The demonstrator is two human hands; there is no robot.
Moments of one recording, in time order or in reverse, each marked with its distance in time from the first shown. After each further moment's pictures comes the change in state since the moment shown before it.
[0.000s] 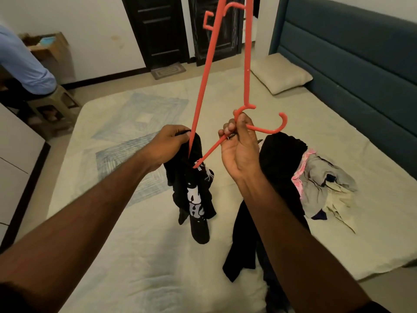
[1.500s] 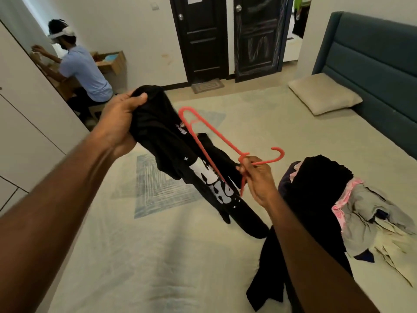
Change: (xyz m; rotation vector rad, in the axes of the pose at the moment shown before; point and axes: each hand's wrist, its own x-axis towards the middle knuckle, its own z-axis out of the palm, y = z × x) left_hand -0.072 0.036 -0.143 -0.608 0.430 0.109; right_hand 0.022 0.066 -0.052 -0.503 -0.181 0.184
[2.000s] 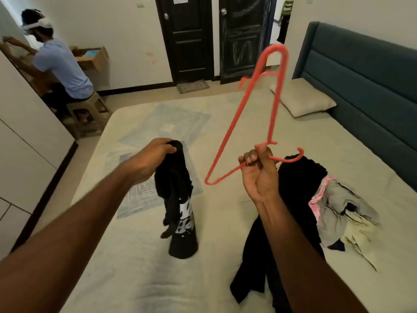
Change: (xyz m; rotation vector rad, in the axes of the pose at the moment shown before) left_hand -0.009 -0.089 0.027 0.533 -0.217 -0.217; right_hand -0.032 -0.051 0.008 0.473 0.067 -0.129
